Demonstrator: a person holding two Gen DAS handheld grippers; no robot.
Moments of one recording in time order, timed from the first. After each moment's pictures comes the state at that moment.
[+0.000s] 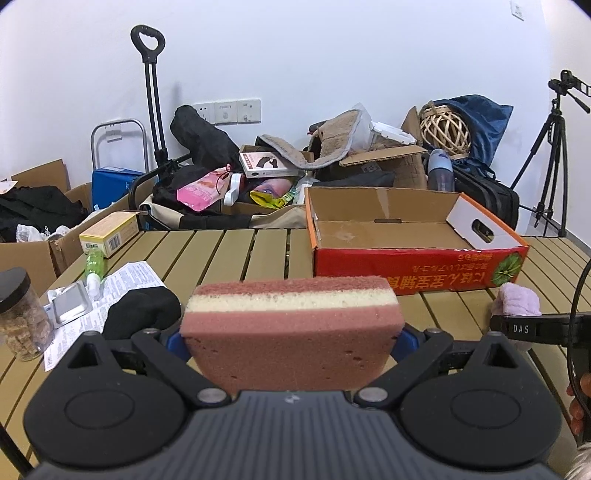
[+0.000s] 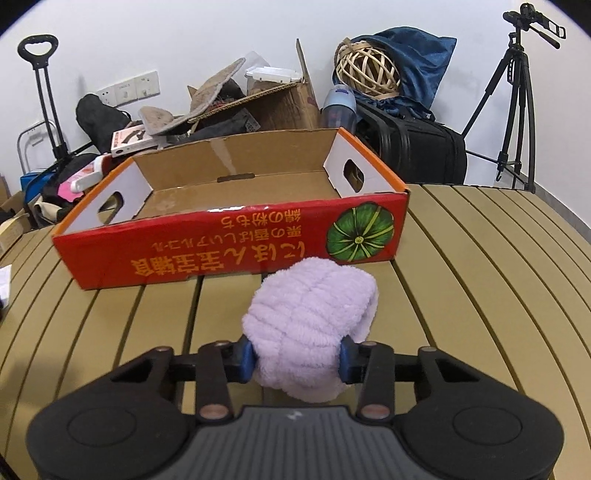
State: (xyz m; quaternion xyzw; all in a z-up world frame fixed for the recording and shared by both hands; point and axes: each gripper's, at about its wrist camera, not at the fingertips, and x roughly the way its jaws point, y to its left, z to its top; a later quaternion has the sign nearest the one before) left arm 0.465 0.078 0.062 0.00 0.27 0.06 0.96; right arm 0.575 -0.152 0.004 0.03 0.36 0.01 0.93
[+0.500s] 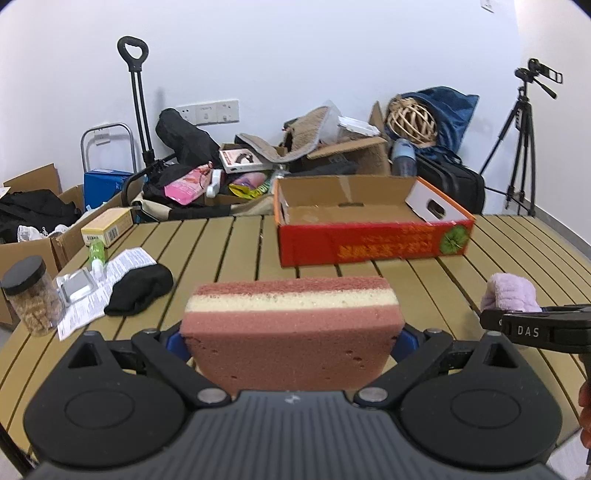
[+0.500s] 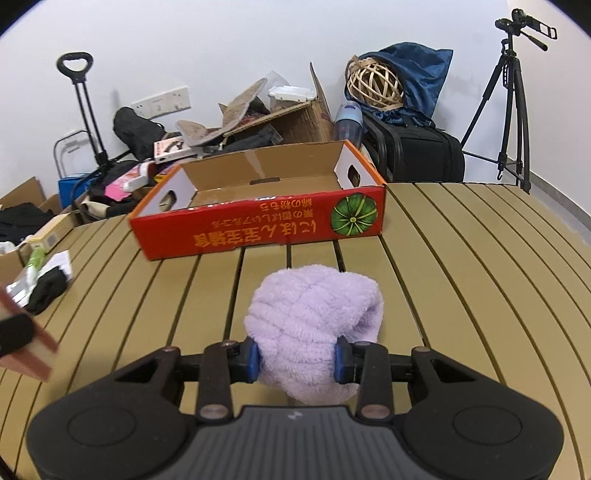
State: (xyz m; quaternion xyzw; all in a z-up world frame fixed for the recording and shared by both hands) left arm 0.391 0.041 0.077 0.01 0.28 0.03 0.96; right arm 0.458 -0.167 0.044 0.04 0.35 0.05 0.94
